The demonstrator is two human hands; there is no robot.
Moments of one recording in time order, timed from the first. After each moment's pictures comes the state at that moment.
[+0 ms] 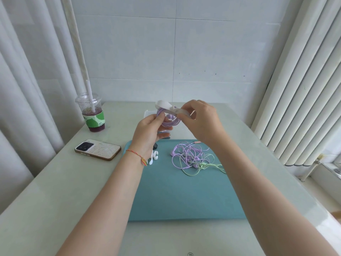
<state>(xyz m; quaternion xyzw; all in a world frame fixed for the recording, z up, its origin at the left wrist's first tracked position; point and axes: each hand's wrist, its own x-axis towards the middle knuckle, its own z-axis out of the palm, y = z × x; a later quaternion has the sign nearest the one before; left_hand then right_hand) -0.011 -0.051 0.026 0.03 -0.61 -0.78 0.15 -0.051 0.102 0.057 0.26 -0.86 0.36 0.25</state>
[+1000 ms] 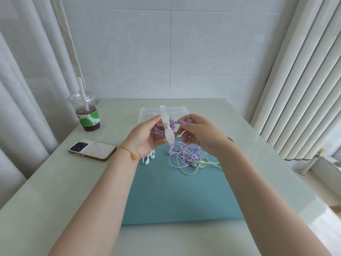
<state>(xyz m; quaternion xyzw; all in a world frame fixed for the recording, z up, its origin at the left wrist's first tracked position) -0.034 -0.063 0.009 0.04 -0.57 -0.82 -0.04 -0.056 0.118 0.029 0.18 -0.71 0.67 -0.13</state>
